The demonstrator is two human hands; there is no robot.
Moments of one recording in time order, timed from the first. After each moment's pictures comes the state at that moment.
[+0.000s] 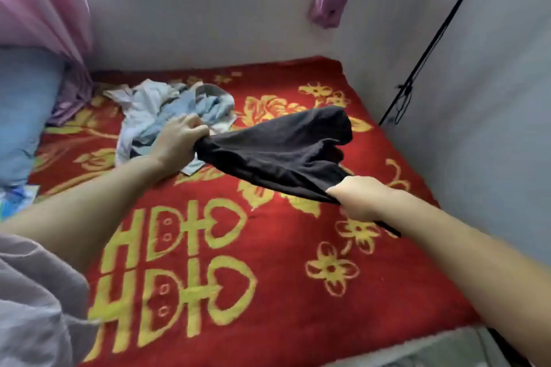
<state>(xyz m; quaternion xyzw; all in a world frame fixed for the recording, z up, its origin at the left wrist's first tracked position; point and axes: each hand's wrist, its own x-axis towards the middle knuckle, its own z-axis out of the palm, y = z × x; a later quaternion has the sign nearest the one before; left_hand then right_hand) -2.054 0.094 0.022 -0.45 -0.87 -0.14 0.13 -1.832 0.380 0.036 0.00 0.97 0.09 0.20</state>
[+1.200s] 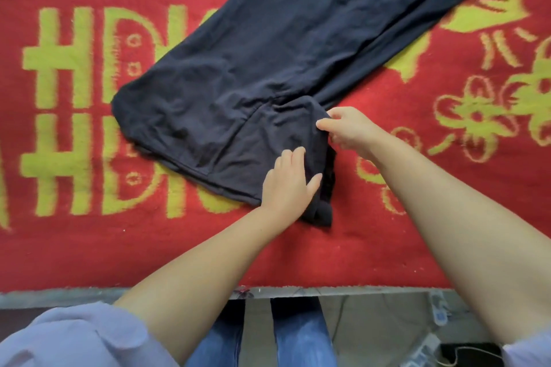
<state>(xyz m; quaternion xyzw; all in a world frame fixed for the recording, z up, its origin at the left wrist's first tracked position) -1.817 0.197 -0.373 -0.14 -0.93 -0.22 -0.27 -1.881 0.355 -0.366 0.26 0.73 -0.54 0.32</state>
